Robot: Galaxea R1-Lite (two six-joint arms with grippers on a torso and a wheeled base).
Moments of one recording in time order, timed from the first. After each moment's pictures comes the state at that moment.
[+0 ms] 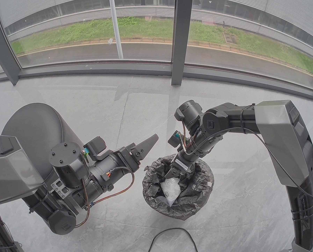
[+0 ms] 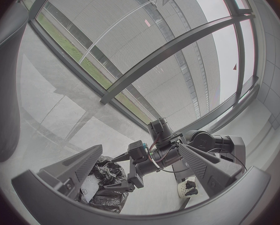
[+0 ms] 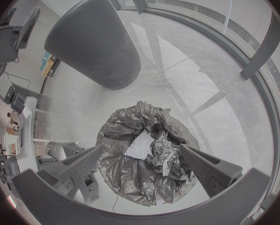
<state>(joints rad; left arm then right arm) -0.60 1.96 -0.49 -1.54 -0.09 -0.70 0.57 2.43 -2.00 0.62 0.16 -0.45</state>
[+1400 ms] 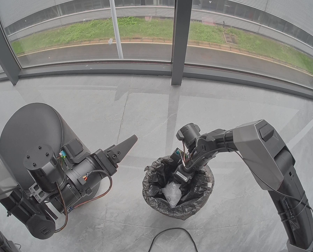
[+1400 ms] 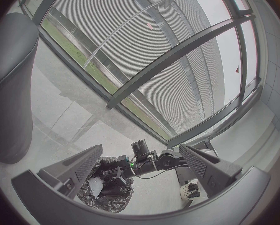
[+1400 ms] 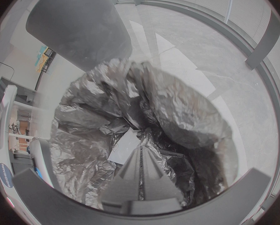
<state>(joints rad) -0.55 1.82 -0.34 -1.54 -0.09 -0.70 0.50 2.64 -2.00 0.41 0.15 -0.52</state>
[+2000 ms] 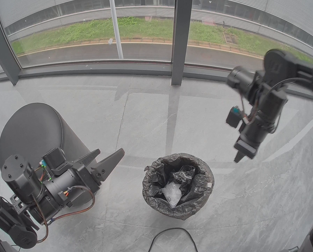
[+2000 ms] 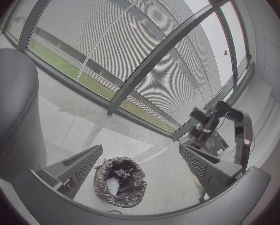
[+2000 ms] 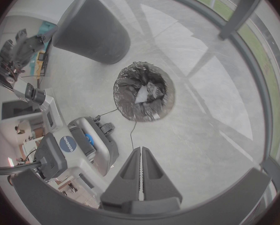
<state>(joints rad) -0.54 1.67 -0.19 -1.54 -0.11 -0.50 0.46 2.05 -2.00 1.30 0.05 -0.37</state>
